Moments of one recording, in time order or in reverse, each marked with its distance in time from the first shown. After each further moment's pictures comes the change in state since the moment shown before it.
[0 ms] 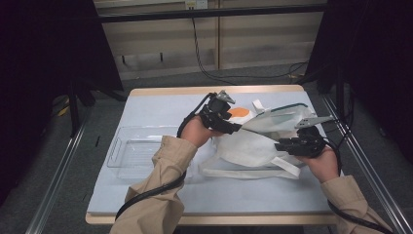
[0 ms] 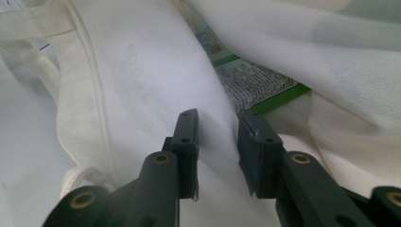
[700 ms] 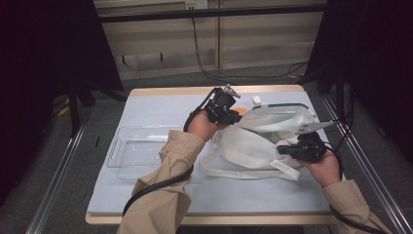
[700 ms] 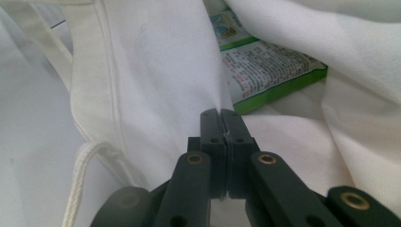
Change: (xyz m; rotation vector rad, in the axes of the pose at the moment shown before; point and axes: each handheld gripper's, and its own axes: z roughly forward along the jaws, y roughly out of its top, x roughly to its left) left arm 0.005 0.017 0.009 0.007 0.049 -0.036; right arm 0.007 -0.012 -0.002 0.013 0.020 -0.042
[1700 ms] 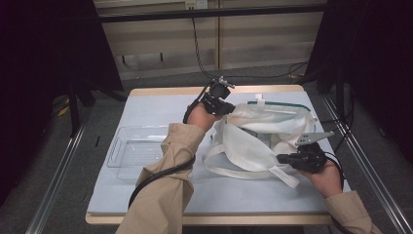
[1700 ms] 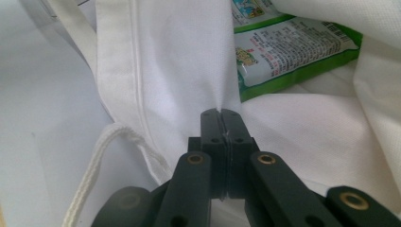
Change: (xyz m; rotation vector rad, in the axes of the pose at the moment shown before) left arm 0.031 0.004 0.011 0.008 0.077 -0.078; right arm 0.016 -0.020 -0.001 -0.004 0.025 -0.026
